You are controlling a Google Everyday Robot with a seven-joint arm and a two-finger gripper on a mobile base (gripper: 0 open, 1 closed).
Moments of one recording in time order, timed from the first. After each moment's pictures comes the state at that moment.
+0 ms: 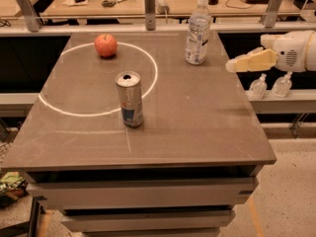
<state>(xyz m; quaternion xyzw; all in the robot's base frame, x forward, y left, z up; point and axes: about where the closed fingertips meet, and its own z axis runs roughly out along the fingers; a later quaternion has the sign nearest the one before) 0.629 -0.240 0.928 -0.31 0.76 0.23 0.51</state>
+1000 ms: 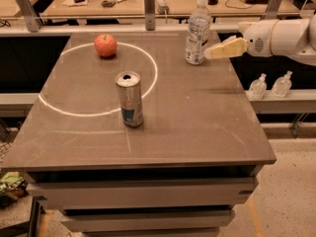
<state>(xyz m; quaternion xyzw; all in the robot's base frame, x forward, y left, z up) 0.710 -0.201 0.921 -0.34 0.74 0.22 0.54</state>
